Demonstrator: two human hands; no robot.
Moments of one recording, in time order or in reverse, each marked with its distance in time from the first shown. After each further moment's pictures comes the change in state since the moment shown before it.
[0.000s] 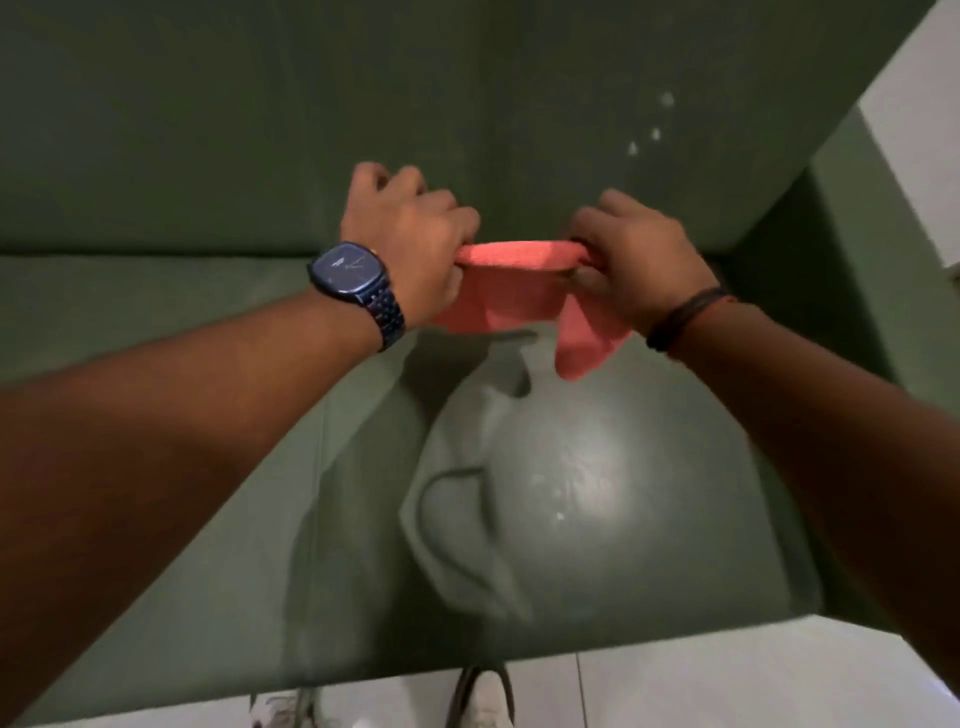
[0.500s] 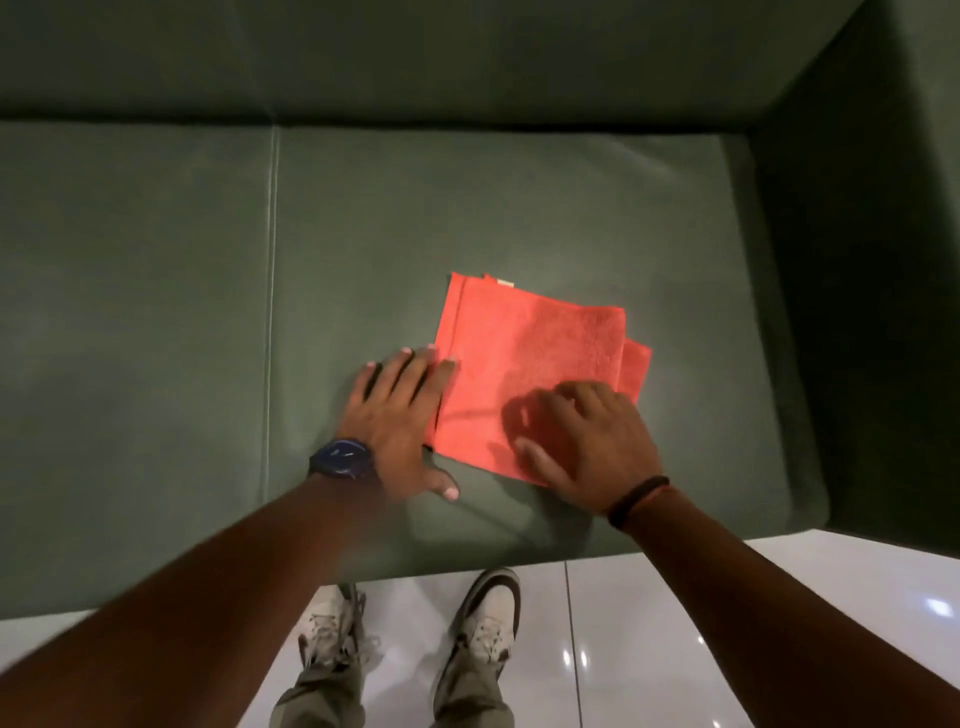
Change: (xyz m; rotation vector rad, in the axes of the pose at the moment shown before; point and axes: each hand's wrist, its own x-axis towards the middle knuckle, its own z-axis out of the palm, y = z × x) left_hand -0.199 0.113 0.139 -0.203 -0.544 -0.125; right_hand -0.221 -0.008 0.173 0.079 -0.125 0.080
